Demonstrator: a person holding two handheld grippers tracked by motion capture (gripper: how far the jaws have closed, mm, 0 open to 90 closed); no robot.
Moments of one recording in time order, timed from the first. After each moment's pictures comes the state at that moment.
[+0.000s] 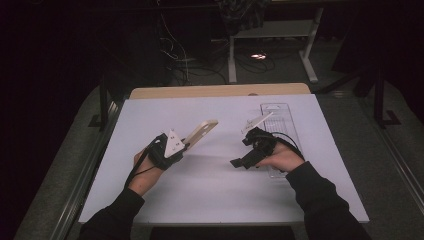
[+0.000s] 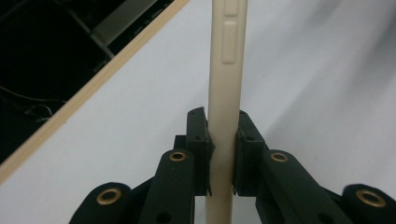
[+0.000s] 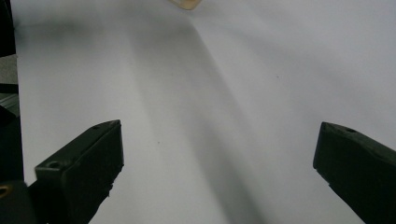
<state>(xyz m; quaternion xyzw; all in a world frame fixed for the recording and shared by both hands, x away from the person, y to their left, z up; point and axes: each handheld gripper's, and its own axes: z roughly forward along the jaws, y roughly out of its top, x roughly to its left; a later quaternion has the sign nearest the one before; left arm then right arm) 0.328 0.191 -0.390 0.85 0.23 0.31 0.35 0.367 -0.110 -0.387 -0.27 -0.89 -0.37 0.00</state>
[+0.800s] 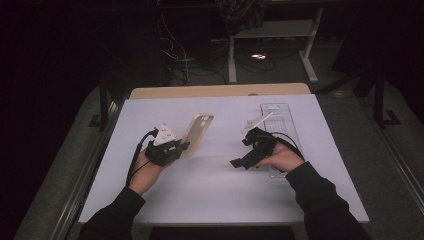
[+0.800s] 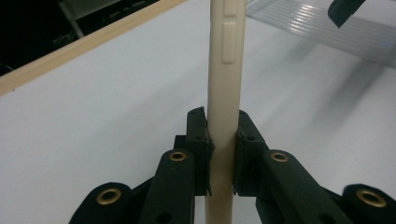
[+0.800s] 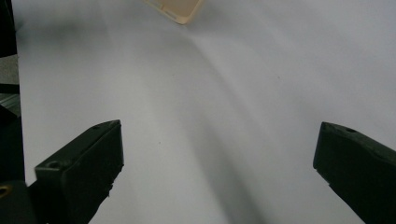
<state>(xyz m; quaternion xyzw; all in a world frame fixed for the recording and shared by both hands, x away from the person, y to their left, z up) 0.337 0.202 -0.387 0.82 0.31 0.21 0.42 0.366 -0.109 -0.387 -0.27 -0.89 -0.37 0.01</state>
